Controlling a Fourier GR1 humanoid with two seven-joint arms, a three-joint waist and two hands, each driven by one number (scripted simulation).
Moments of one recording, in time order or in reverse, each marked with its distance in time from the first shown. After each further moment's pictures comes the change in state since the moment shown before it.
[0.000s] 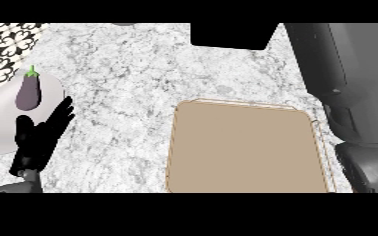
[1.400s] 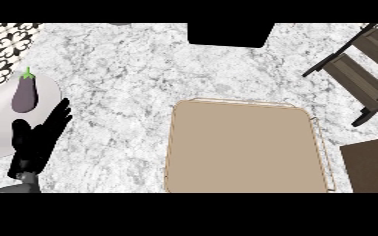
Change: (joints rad) left arm 0.009 -0.002 0.018 0.020 -0.003 -0.002 -0.041; right arm -0.133 -0.393 -0.365 0.487 0.019 -0.481 -0.315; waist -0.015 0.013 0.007
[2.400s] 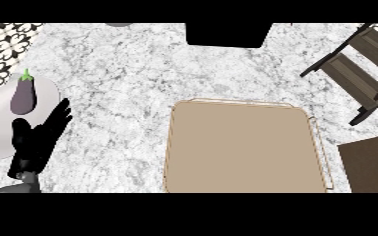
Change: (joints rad) left arm -0.002 -0.004 0.005 0.001 0.002 -0.001 0.012; right arm -0.130 -0.235 0.243 0.255 0.257 0.562 -0.319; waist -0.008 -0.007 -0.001
